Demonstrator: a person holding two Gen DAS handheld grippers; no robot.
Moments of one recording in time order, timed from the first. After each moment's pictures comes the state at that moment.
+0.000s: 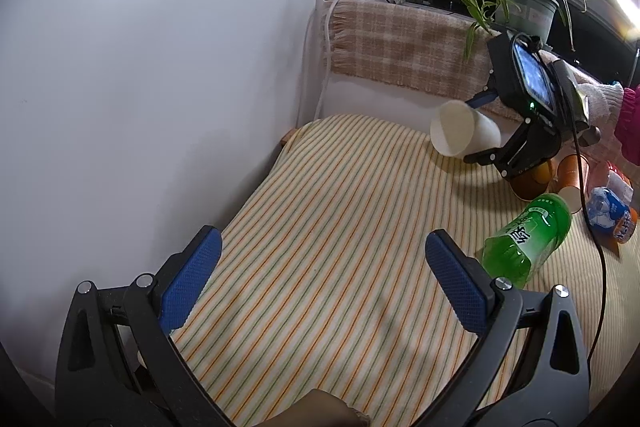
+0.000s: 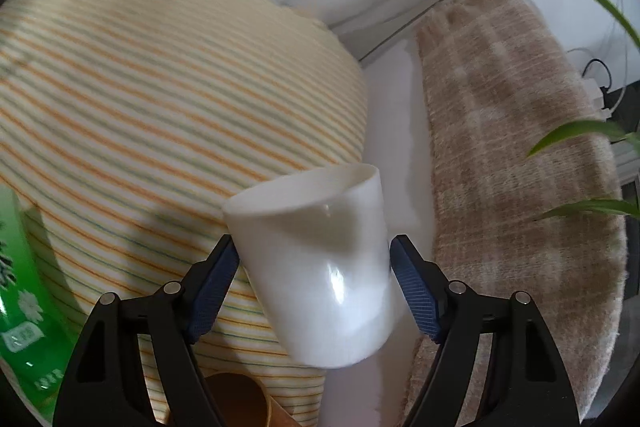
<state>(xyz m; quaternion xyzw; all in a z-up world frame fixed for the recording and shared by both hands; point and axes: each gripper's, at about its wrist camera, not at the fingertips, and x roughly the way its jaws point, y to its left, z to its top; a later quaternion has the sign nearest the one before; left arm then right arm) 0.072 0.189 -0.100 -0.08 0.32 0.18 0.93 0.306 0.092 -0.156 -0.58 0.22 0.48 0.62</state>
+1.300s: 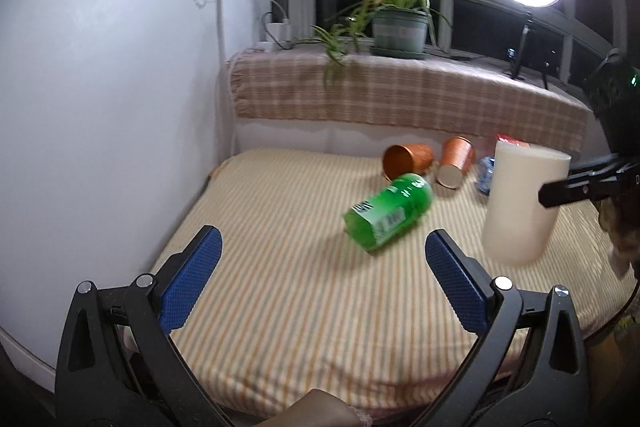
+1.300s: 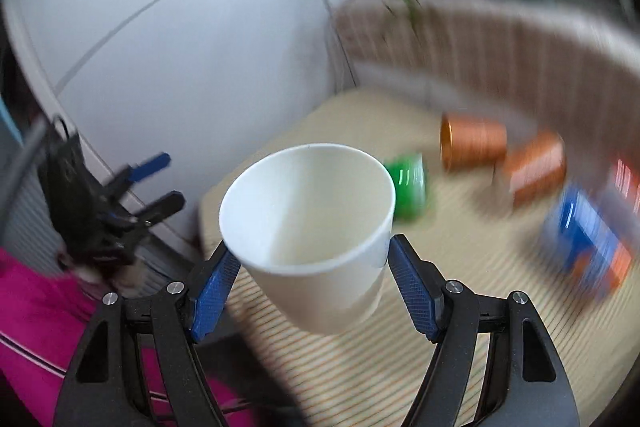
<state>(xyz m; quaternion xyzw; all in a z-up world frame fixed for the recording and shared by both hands) -0.010 0.077 -0.050 -0.02 0.27 0.05 0.96 0.144 -0.149 -0.059 -0.01 0.43 0.48 0.76</state>
